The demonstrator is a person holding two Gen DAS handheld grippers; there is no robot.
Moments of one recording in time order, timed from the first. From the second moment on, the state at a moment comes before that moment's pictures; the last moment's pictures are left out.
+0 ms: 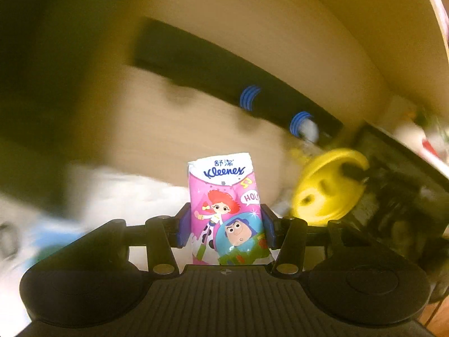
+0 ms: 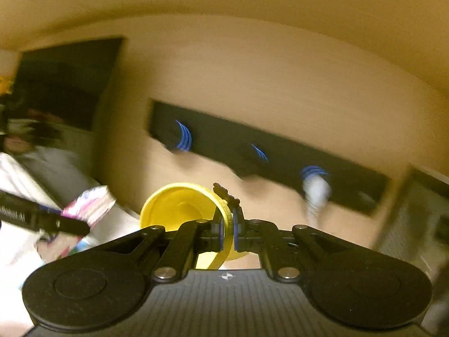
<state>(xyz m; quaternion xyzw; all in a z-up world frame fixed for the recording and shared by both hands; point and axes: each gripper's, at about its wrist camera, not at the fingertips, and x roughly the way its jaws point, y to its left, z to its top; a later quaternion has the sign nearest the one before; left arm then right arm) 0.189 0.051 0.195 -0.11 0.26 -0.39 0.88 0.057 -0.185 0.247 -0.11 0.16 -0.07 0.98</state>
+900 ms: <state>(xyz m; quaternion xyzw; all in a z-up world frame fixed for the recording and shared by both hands) 0.179 -0.037 0.133 -0.09 0.28 -0.38 0.88 -0.025 -0.237 0.089 0.05 0.30 -0.10 0.95</state>
